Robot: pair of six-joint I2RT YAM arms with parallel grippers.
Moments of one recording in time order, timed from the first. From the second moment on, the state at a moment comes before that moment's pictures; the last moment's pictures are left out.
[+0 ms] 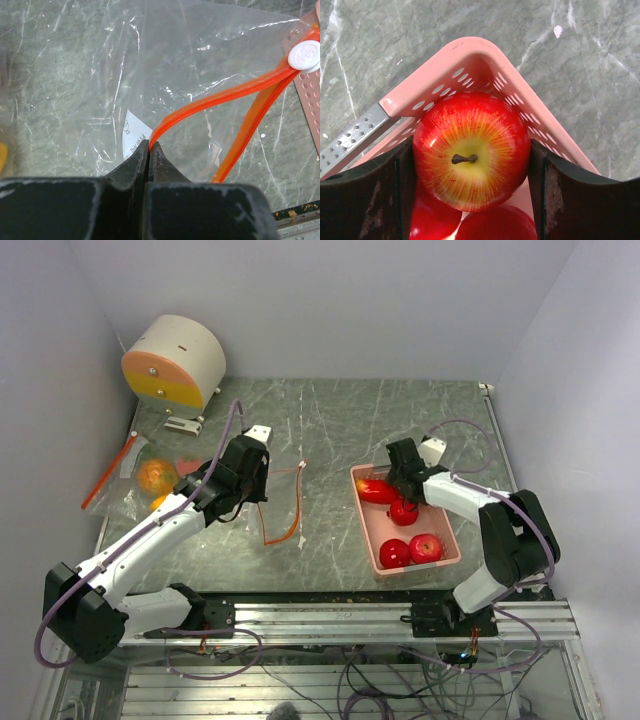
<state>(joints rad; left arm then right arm) -0.63 1.15 0.97 -0.59 -0.25 -0.32 0.40 1.60 0.86 -0.25 0.60 0.75</state>
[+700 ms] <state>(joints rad) -0.63 1.15 0.97 -0.59 -0.24 -0.33 0.93 1.13 0.75 0.14 0.10 0.59</state>
